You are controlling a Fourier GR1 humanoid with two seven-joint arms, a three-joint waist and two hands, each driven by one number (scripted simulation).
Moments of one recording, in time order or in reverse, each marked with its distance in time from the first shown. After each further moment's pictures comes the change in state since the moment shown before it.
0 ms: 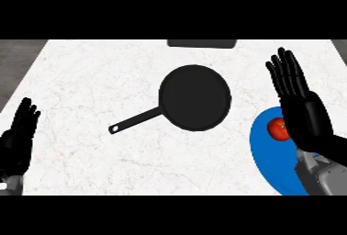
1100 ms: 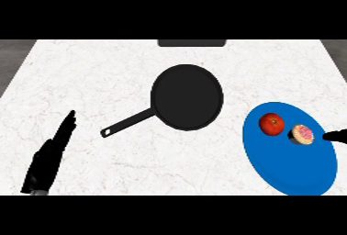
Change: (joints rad) left arm 0.060 0.002 -0.228 -0.146 -0.194 -0.018 0.159; right arm 0.093 -0.482 -0.152 0.345 0.082 0.175 0.436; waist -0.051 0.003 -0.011
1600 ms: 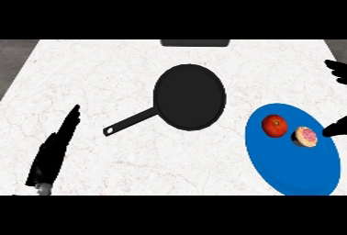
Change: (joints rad) left arm -0.043 -0.024 0.006 -0.009 -0.033 -0.015 0.055; right arm -0.224 -0.041 0.088 0.004 -0.014 0.328 0.194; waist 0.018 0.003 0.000
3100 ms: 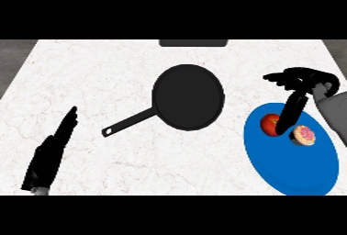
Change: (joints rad) left arm 0.046 -0.067 0.084 -0.057 -0.085 -0.073 0.045; right arm -0.303 0.305 0.155 0.184 0.172 0.352 0.420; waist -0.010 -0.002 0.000
